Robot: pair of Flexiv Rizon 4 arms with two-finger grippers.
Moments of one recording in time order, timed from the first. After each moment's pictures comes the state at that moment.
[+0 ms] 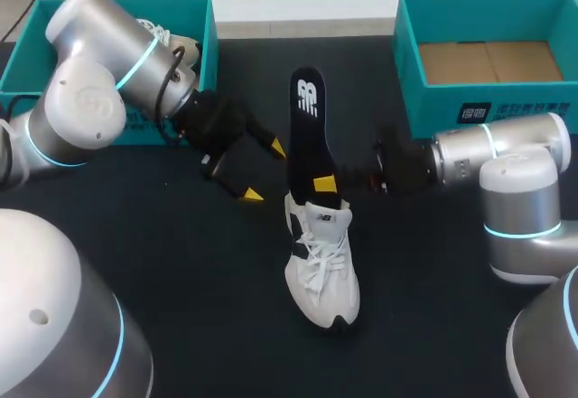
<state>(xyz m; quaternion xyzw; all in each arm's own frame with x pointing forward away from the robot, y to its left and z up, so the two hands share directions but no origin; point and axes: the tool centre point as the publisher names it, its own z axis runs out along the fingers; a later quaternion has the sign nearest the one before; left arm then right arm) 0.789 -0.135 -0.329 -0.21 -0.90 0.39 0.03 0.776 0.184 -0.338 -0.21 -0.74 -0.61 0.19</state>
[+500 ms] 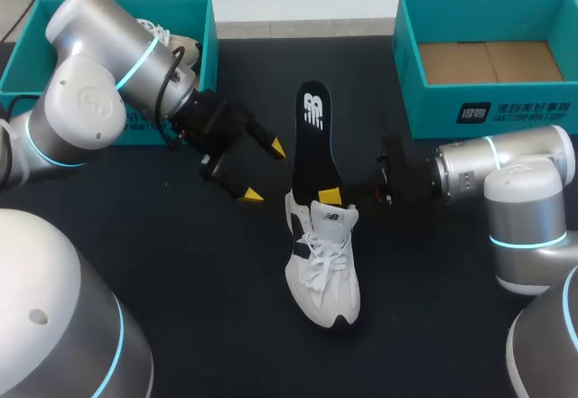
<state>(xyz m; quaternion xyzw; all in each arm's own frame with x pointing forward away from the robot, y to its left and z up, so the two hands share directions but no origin) 0.789 -0.135 -0.329 -0.21 -0.90 0.39 0.03 0.762 0.177 -0.352 -0.23 -0.74 -0.60 0.20</state>
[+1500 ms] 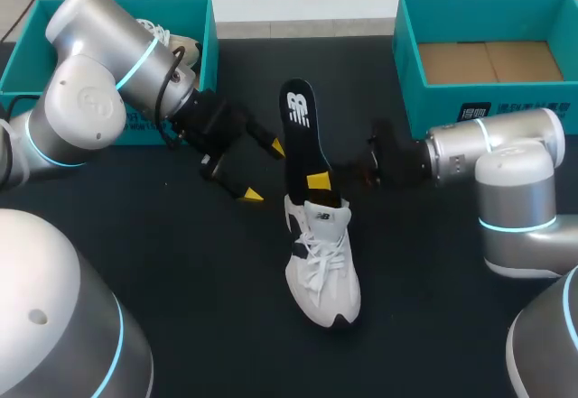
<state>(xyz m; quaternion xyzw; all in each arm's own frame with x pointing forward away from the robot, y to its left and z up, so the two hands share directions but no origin) 0.789 -0.136 -0.329 -0.21 -0.90 0.39 0.03 0.777 0.197 -0.319 -0.19 -0.74 -0.62 0.19</state>
